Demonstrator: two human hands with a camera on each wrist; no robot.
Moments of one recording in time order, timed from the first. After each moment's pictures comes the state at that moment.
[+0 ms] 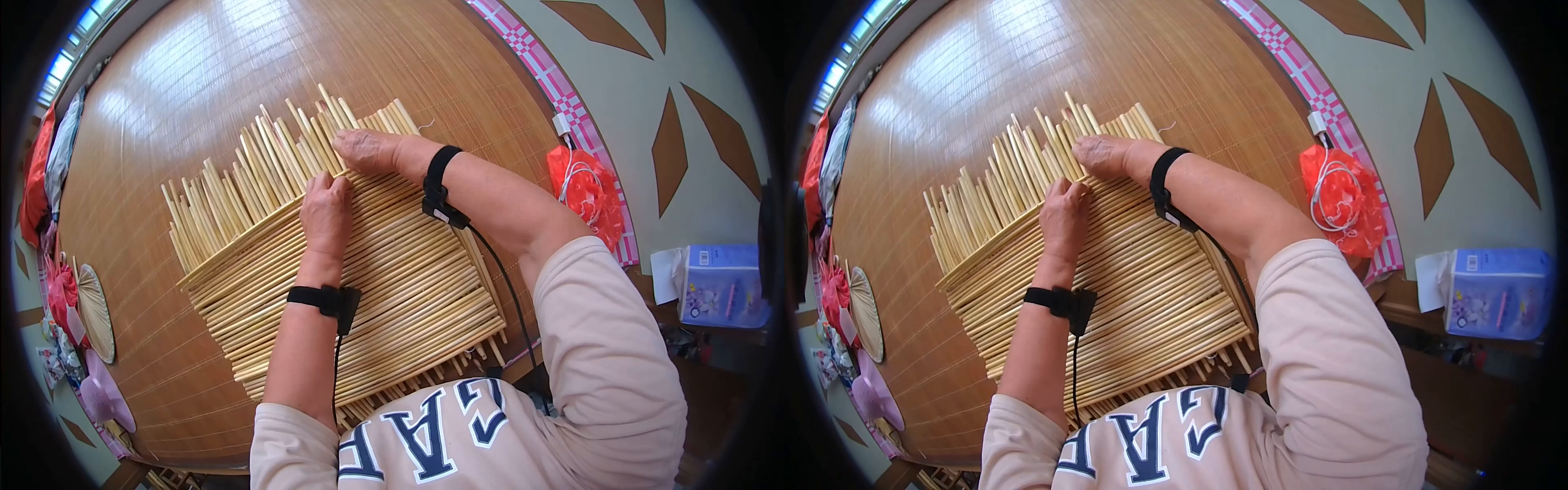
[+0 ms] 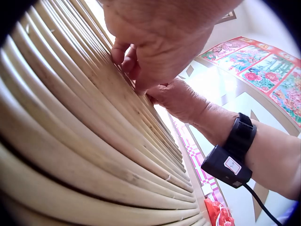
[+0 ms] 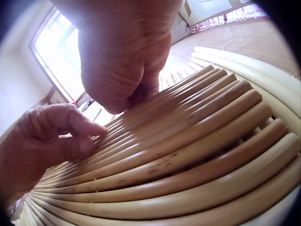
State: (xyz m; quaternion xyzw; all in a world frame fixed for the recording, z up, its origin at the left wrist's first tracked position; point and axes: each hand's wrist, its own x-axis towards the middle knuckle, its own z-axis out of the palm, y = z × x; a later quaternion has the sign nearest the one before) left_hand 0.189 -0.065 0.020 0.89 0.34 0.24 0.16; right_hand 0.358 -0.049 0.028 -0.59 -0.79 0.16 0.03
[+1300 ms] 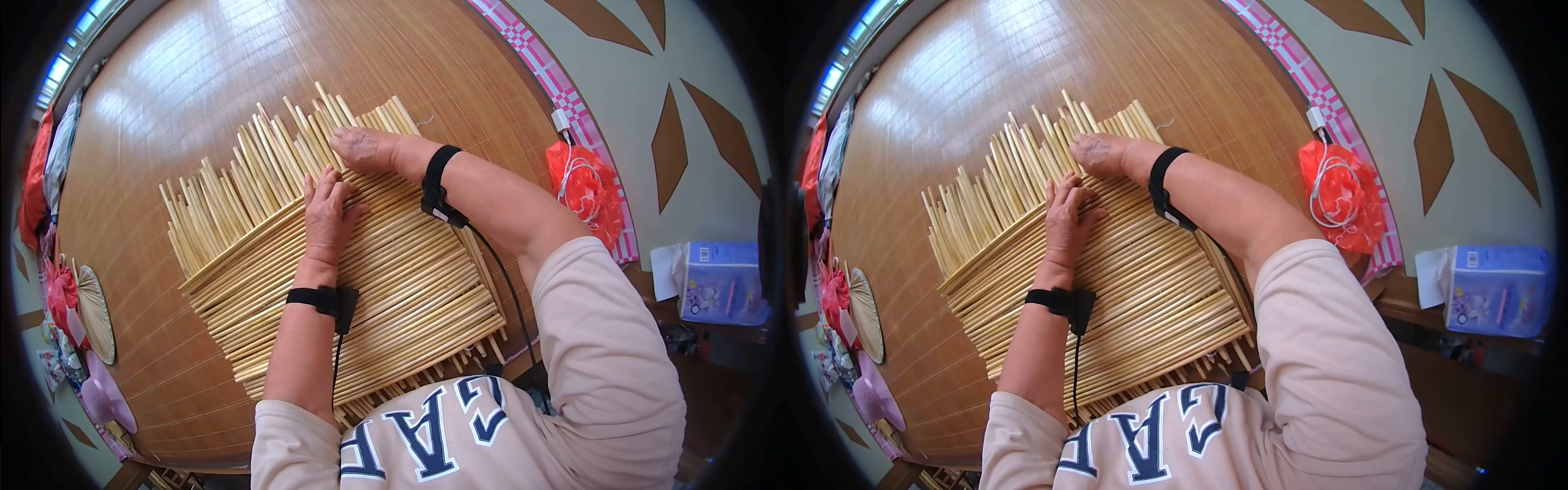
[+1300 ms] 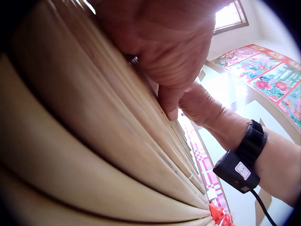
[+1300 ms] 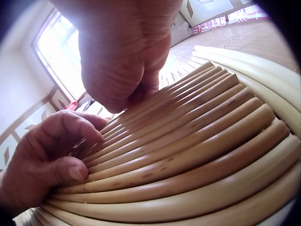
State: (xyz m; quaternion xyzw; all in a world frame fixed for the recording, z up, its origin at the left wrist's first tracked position) left_hand 0.177 -0.065 -0.005 0.90 0.24 0.27 0.23; right_hand 0.360 -0.052 0.018 -0.57 -0.81 0.12 0.06
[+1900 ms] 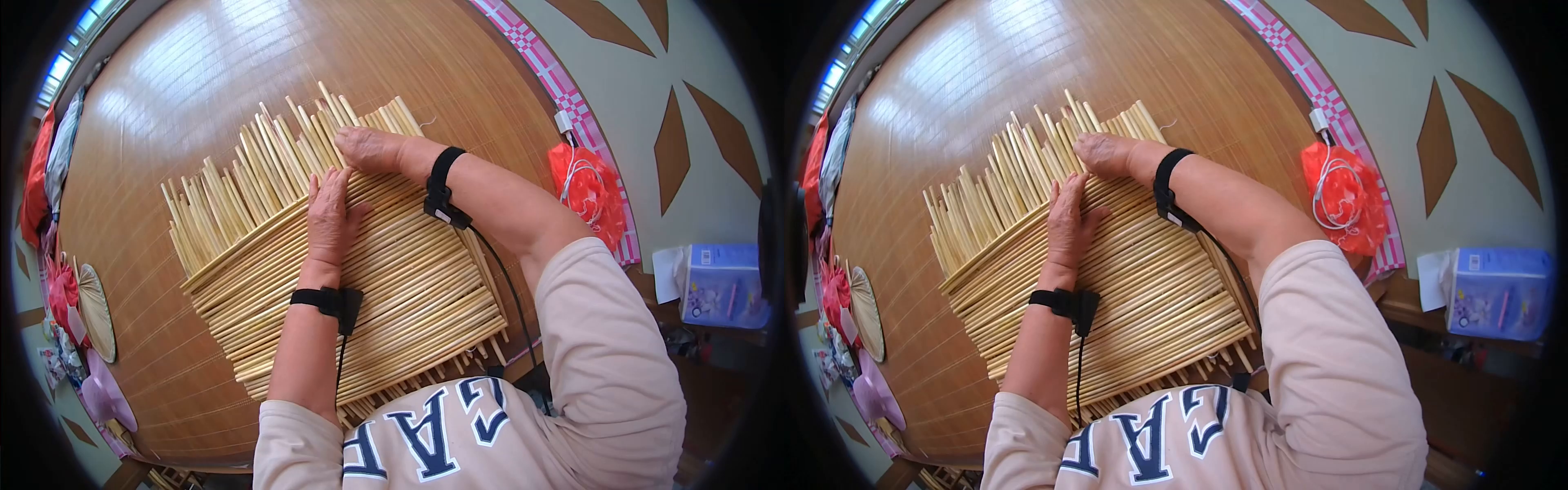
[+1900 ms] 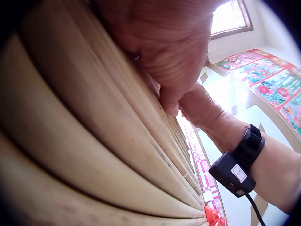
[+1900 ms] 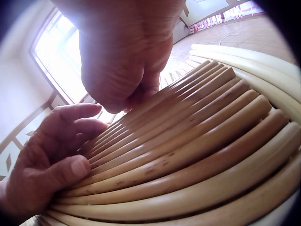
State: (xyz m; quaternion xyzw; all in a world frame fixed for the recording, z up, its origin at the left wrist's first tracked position) left_hand 0.178 -0.068 -0.003 0.88 0.25 0.30 0.26; right_hand 0.362 -0.052 0.015 -0.57 -0.81 0.13 0.08
